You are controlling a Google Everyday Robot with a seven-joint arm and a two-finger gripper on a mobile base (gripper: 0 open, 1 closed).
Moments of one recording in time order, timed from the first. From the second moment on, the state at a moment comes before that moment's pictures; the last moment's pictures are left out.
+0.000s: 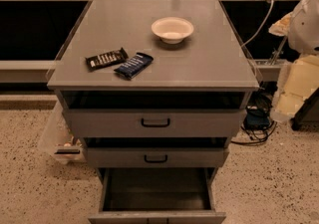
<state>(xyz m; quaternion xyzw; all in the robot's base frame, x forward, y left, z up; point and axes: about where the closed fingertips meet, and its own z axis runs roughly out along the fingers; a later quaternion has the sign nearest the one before) 0.438 -0.217 0.977 -0.60 0.78 -0.03 0.16</state>
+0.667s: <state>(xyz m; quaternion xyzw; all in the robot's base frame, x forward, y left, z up) 0.460 -0.198 0.973 -0.62 0.76 -0.01 0.18</state>
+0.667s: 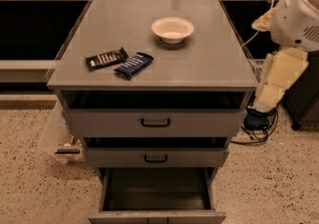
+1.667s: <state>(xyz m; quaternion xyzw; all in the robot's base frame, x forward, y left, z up) 0.562 -0.017 0.961 -0.71 0.65 0.10 0.26</state>
